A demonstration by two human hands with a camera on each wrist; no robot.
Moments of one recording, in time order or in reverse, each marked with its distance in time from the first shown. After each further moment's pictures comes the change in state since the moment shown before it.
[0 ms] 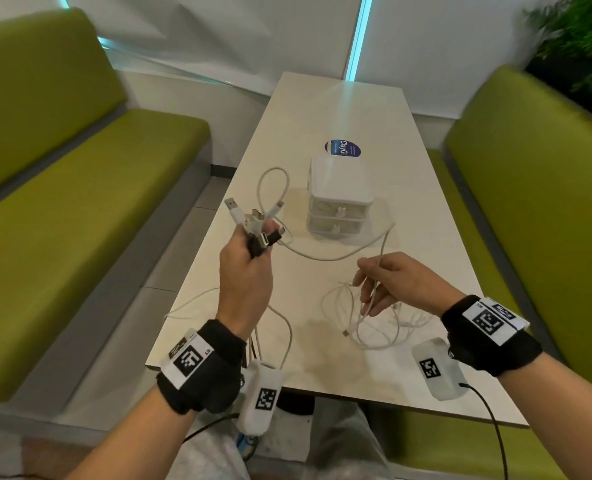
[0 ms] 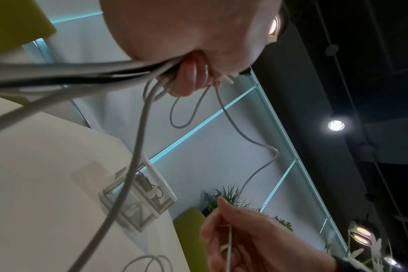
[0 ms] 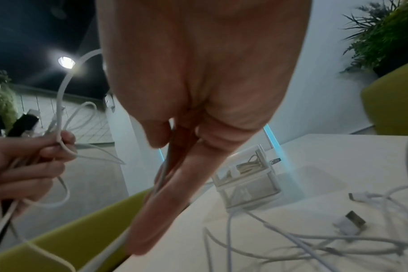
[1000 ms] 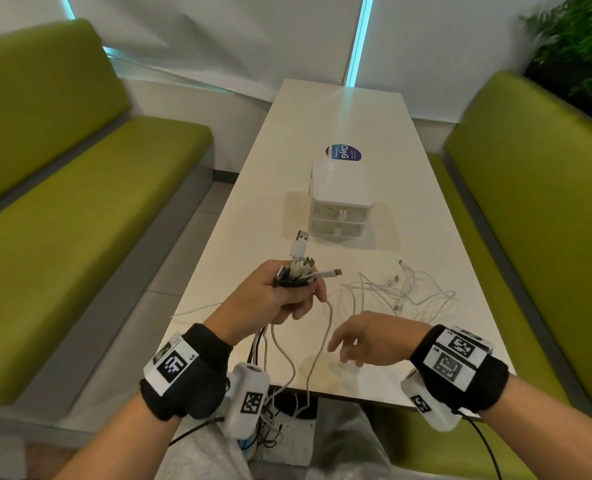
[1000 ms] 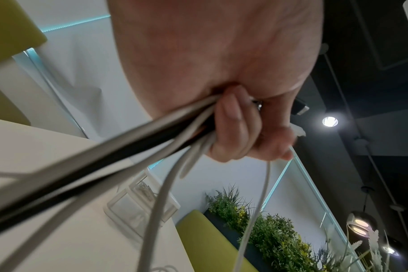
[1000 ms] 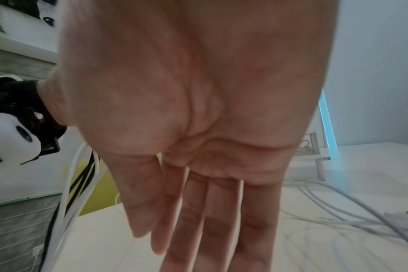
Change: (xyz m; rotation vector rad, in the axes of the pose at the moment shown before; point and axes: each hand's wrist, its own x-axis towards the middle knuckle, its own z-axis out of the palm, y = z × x) left_hand -0.006 0.008 -0.020 0.066 -0.821 -0.125; right_hand -0.005 0.021 0.052 -0.795 -0.396 0.040
